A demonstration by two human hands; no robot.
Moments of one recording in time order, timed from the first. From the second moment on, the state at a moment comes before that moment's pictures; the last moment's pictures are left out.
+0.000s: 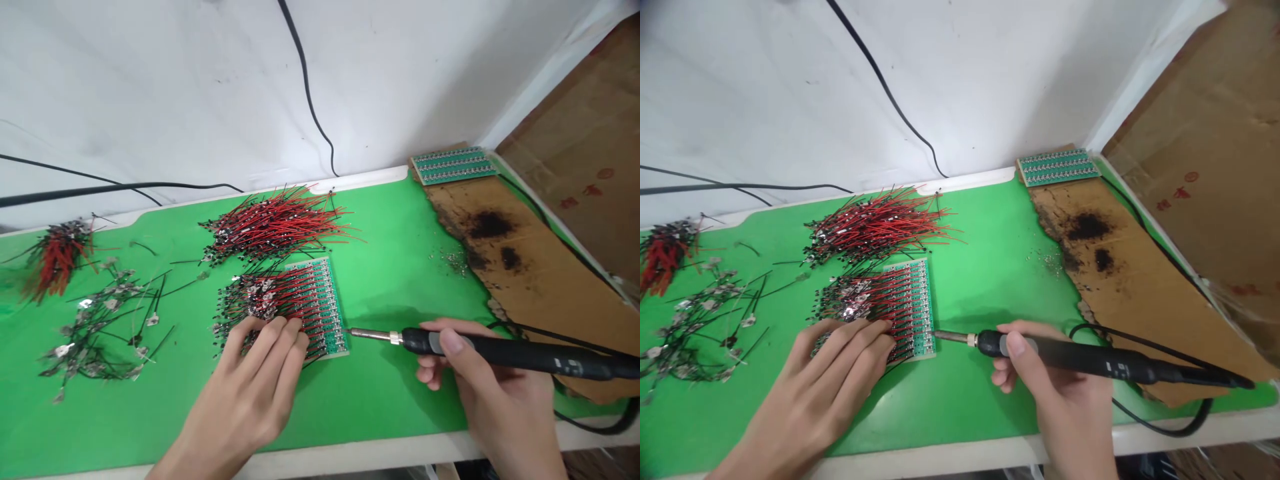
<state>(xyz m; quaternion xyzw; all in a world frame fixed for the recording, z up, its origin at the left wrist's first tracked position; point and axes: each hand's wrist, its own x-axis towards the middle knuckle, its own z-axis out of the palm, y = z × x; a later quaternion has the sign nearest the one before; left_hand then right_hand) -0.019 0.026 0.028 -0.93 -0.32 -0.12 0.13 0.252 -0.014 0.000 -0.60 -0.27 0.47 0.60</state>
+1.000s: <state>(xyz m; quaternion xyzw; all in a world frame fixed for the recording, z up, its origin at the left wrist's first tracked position) -0.071 0.121 0.049 -0.85 -0.45 -0.23 0.11 0.275 -0.015 -0.040 -0.58 -0.21 0.45 0.64</state>
